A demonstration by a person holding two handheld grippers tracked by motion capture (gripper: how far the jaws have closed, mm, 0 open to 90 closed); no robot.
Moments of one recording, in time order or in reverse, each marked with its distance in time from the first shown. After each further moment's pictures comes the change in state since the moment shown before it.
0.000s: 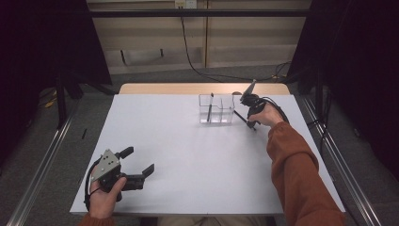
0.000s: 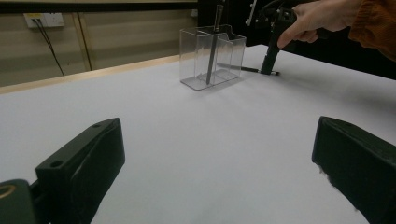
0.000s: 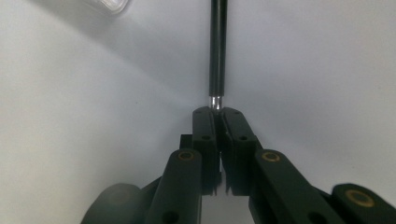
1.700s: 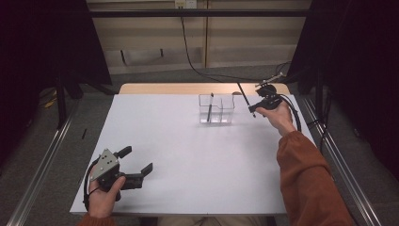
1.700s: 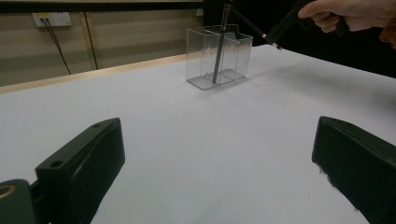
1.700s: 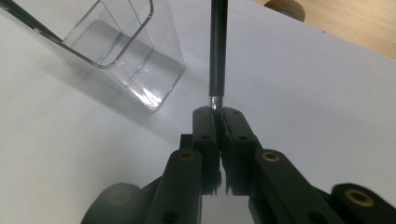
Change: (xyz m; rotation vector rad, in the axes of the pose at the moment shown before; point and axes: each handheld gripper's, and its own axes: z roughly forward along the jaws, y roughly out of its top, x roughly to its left) left arm 0.003 -0.001 -0.002 0.000 0.023 -0.003; right arm -0.007 -0.041 -0.049 -0.532 0.046 0.079
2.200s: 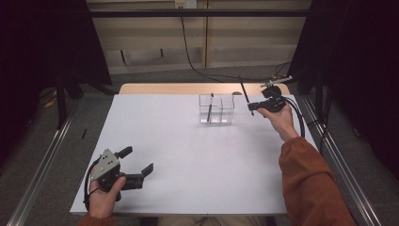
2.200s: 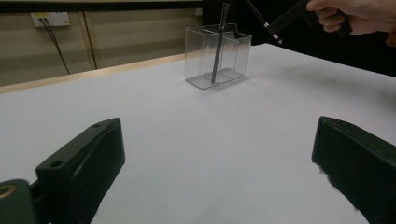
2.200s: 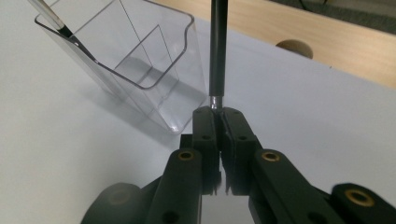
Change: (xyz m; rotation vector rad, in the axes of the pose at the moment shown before) left arm -0.002 0.000 0.000 0.004 -0.005 0.006; right arm 0.003 -0.014 -0.016 -0.188 0.067 -0.013
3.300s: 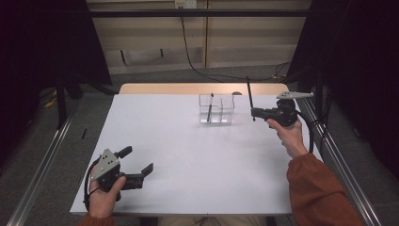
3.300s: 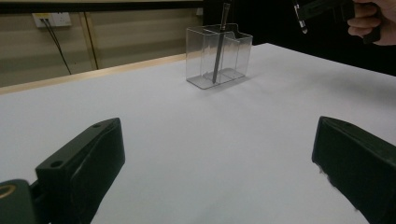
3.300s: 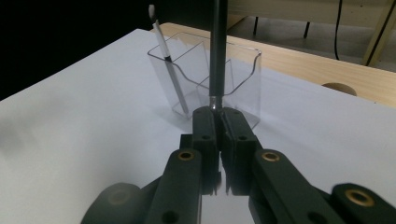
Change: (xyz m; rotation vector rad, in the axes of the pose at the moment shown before) left arm 0.001 0.000 0.000 0.001 0.008 -0.002; right arm 0.018 -0.043 -0.044 -0.261 0.187 -0.033
